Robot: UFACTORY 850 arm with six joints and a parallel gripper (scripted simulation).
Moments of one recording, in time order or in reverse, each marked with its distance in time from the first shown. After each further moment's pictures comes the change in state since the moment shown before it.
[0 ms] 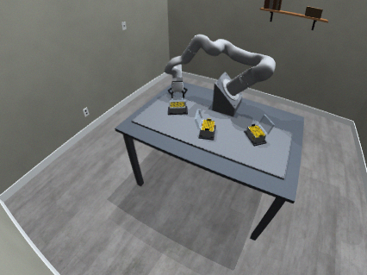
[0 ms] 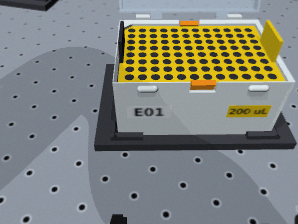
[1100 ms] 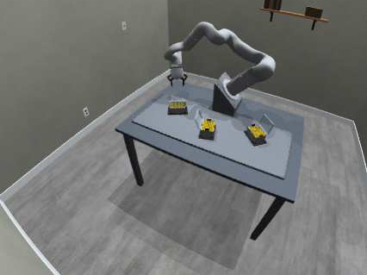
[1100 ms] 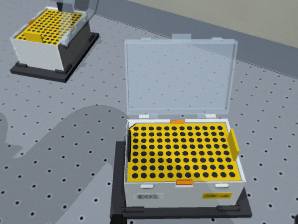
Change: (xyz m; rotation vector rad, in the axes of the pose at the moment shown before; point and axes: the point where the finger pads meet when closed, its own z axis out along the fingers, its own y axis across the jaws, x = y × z) arm 0.089 0.000 -0.089 0.001 0.000 0.000
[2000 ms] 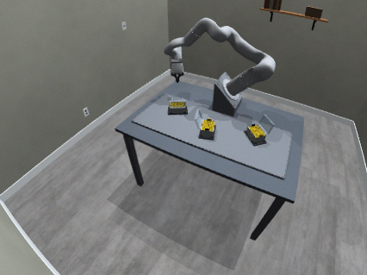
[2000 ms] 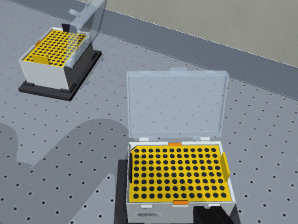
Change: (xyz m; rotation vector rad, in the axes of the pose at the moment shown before) arm 0.031 0.000 -0.031 0.000 0.000 0.000
